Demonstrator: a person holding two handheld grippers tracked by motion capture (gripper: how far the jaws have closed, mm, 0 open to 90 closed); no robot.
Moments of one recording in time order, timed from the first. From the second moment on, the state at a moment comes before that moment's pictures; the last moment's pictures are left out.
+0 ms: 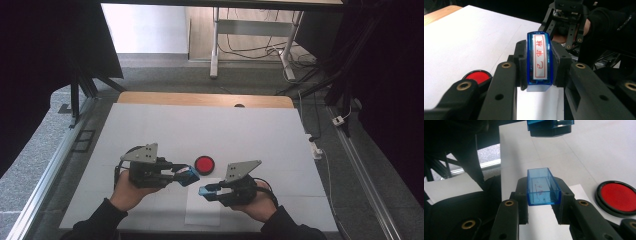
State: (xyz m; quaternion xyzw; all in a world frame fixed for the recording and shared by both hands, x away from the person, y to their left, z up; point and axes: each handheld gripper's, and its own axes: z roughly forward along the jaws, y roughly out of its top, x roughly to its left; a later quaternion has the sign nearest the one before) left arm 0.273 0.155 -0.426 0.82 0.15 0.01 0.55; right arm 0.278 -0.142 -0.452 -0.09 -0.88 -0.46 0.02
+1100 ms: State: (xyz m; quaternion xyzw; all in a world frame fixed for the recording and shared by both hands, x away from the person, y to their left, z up) left arm 0.272 0.153 -0.433 0.82 0.17 0.02 0.54; right arm 0.263 -0.201 -0.436 -0.19 -0.86 -0.47 -0.06
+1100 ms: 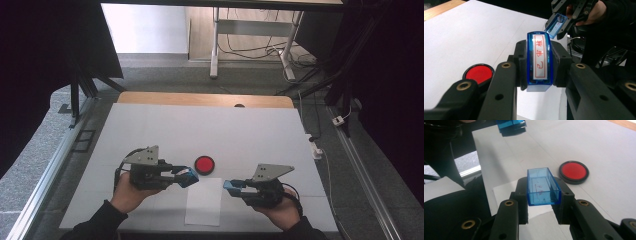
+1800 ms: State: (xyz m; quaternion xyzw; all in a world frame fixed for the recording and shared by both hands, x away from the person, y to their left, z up) left arm 0.274 0.153 -0.436 0.82 0.18 0.02 0.54; right arm 0.239 -0.267 -0.440 -0.28 -0.83 -0.46 -0.11
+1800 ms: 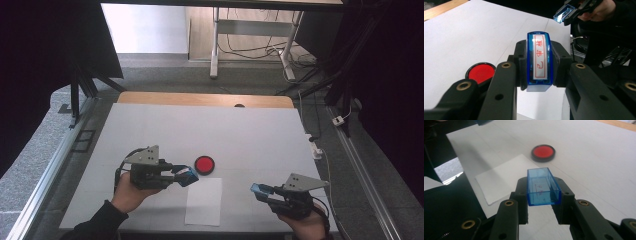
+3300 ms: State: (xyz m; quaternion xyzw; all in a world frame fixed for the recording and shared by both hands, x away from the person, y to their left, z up) left arm 0.308 0.132 -0.438 0.84 0.23 0.05 0.48; right arm 0.227 -0.301 -0.453 -0.33 -0.83 -0.44 -0.11
